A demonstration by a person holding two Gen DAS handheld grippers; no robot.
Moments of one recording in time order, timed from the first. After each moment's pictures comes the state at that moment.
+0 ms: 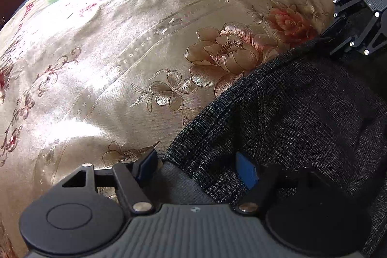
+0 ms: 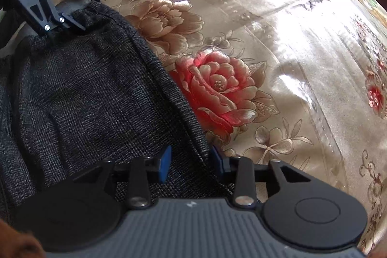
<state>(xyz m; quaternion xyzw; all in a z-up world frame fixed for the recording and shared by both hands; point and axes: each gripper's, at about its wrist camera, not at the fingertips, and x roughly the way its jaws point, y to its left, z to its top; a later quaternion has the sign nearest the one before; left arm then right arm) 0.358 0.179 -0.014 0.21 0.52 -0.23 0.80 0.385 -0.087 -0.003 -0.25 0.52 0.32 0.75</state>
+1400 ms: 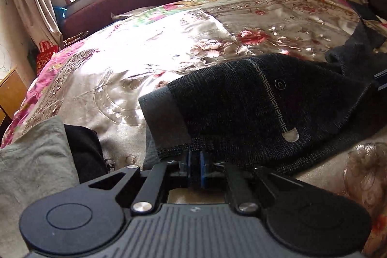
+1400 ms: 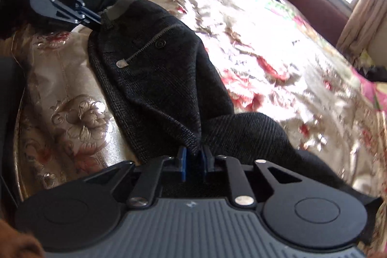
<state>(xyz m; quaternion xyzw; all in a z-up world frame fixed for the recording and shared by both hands) 0.037 0.202 0.020 0.14 0.35 -0.09 0.92 0.031 -0.058 0.043 -0.32 0.35 0.27 0.84</state>
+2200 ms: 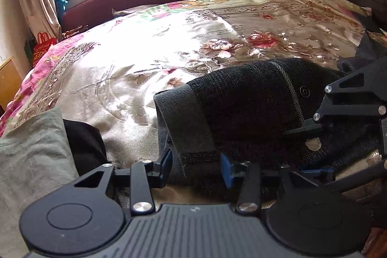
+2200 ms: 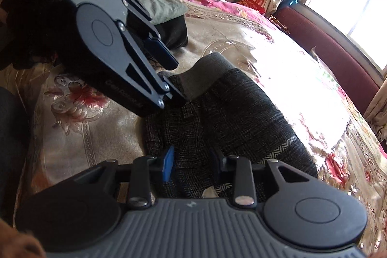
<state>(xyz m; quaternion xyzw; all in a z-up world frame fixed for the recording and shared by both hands) 0.060 0.231 0.008 0.11 0.36 -0.10 0.92 0.053 0.112 -0.018 -0.36 0.26 0.35 0.82</state>
